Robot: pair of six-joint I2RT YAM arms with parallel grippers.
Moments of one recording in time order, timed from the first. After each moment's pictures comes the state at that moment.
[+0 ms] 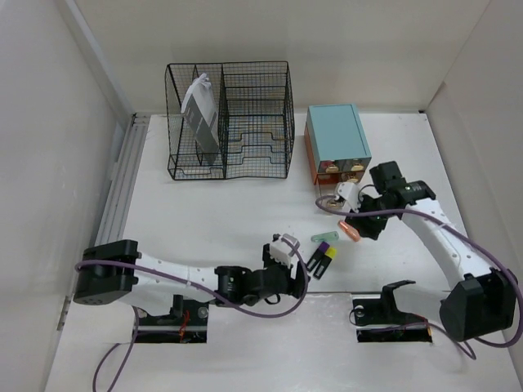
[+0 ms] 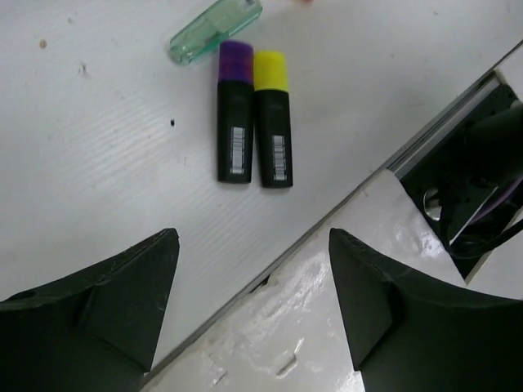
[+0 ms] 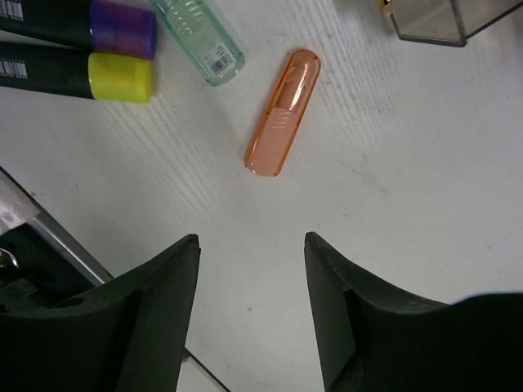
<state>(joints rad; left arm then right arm) -1.51 1.30 0.55 0.21 -0.56 -0.72 0.21 1.17 0.97 -1.03 -0.26 -0.86</state>
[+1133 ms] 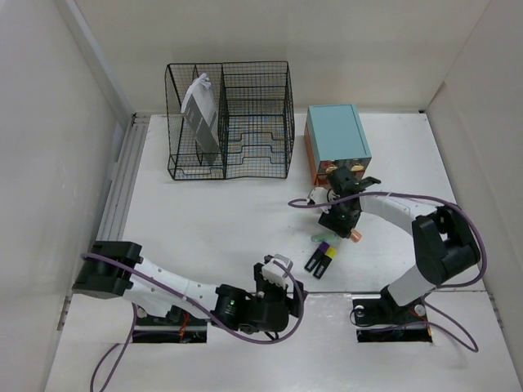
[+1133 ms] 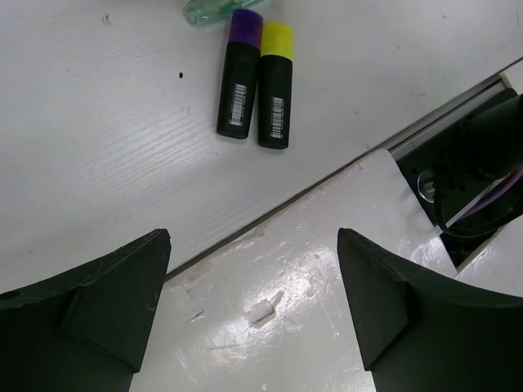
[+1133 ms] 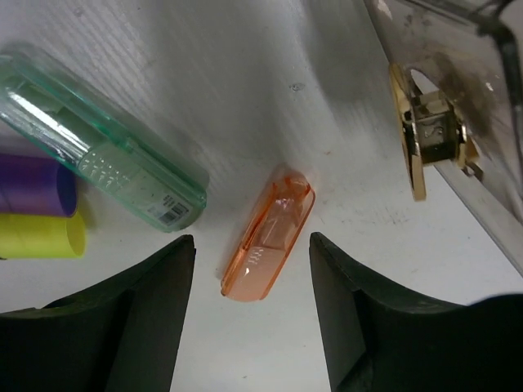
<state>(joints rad) -1.78 1.30 0.59 -0.02 -0.90 -1.00 0.44 1.56 0.94 -0.75 -0.02 -0.63</state>
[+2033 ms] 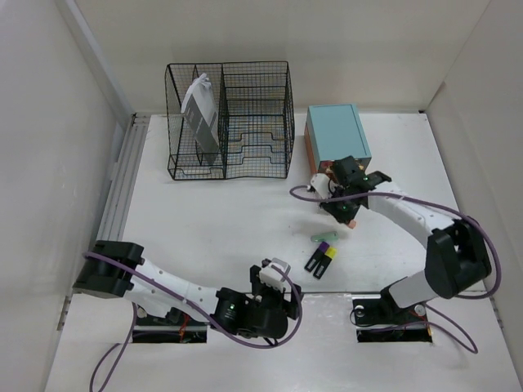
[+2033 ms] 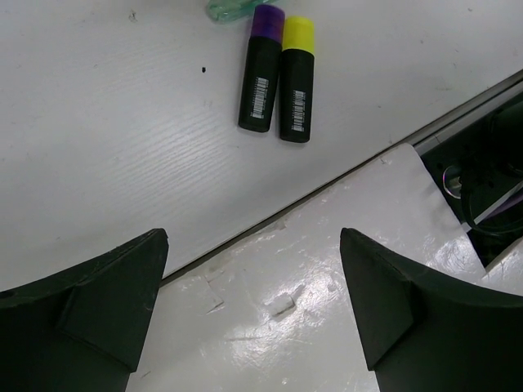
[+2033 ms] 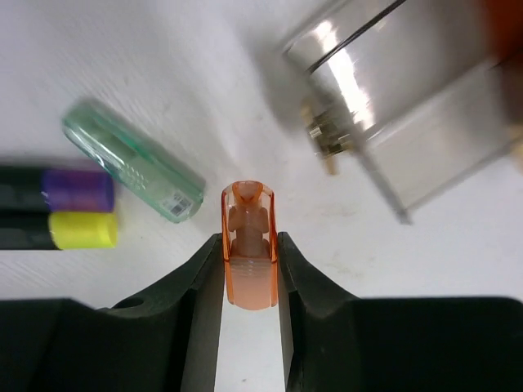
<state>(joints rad) -1.83 1.30 0.59 -0.09 -0.97 -1.04 0.44 1.48 0.99 -0.76 -0.06 -0.58</state>
